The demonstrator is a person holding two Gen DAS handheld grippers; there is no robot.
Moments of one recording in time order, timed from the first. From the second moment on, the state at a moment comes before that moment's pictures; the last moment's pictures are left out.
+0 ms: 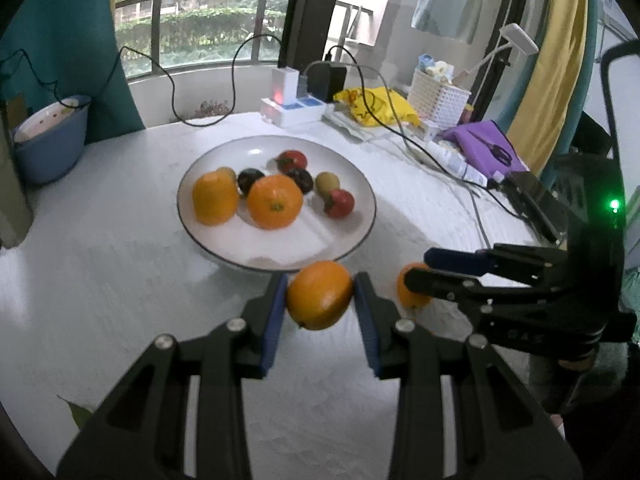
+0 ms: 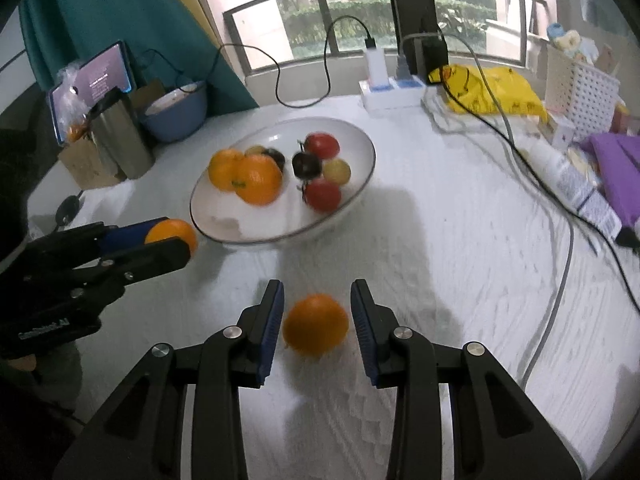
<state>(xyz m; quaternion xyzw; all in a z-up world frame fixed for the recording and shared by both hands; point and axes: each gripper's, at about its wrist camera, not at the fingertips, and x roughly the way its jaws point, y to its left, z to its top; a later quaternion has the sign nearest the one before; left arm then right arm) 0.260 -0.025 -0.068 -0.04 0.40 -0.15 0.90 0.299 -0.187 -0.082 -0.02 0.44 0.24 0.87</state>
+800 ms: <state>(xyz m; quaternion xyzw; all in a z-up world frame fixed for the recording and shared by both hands) 0.276 -0.017 -0.059 -0.04 0.39 -0.15 0.91 0.315 -0.162 -0.058 -0.03 0.41 0.27 0.87</state>
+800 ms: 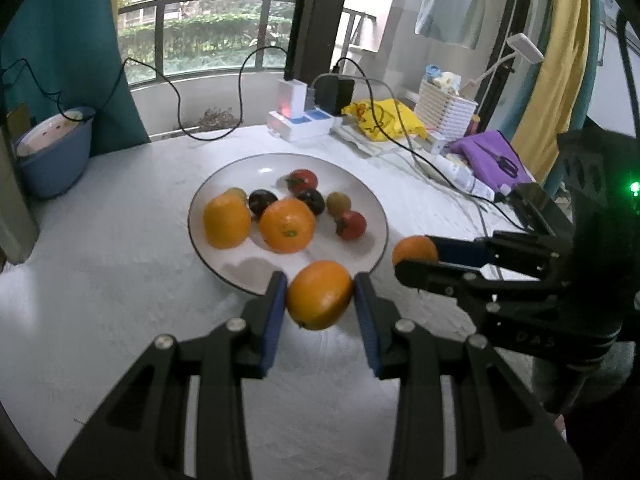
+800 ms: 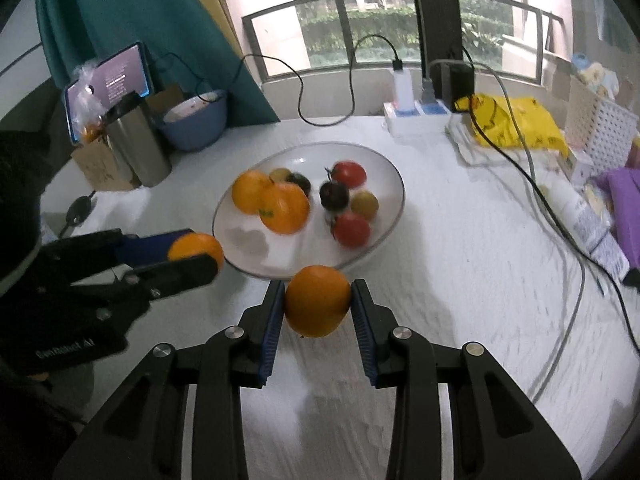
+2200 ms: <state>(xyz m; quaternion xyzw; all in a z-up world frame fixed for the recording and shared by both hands) 0.288 0.010 -0.054 -0.08 0.39 -0.13 0.91 0.332 -0.135 -0.054 -0.05 0.42 0.26 0.87</state>
